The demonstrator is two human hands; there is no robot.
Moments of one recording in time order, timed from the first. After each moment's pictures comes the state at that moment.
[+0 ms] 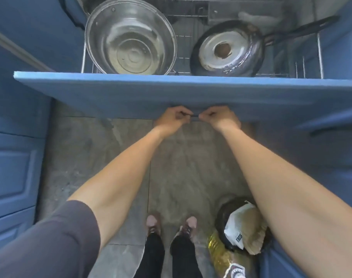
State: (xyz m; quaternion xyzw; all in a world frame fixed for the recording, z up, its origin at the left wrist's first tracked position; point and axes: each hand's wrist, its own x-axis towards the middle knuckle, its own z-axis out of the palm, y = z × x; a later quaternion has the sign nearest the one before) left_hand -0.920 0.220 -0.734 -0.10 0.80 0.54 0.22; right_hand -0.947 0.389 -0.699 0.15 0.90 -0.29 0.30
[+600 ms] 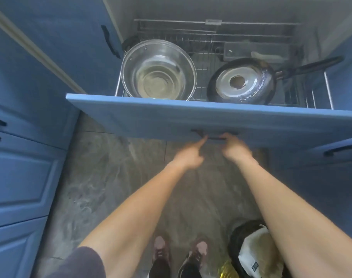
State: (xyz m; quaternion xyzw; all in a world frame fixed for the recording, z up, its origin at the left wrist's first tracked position) left_hand -0.855 0.226 -0.704 -0.01 0.89 0.32 0.32; right_hand -0.898 0.381 -0.701 0.07 0.92 -0.22 0.32
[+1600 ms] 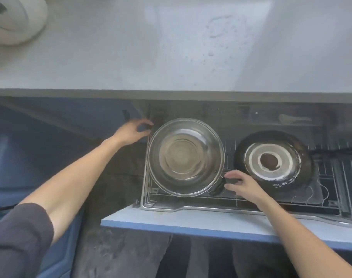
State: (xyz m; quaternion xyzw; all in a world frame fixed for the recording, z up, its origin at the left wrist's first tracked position) left_hand -1.171 -0.085 -0.616 -0.06 0.93 0.27 0.25; right_hand -1.091 0.298 -0.666 0.08 0.80 -0.44 0.40
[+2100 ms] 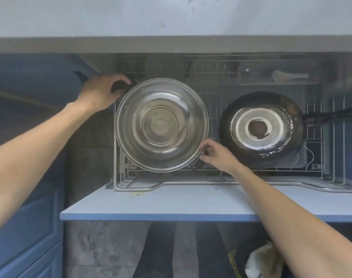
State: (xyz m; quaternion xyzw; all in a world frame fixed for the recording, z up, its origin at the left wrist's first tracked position) left_hand -1.204 -0.062 -0.648 -0.01 0.97 0.14 0.18; right_hand -1.096 0.288 -0.723 0.01 0.80 -0.43 0.42
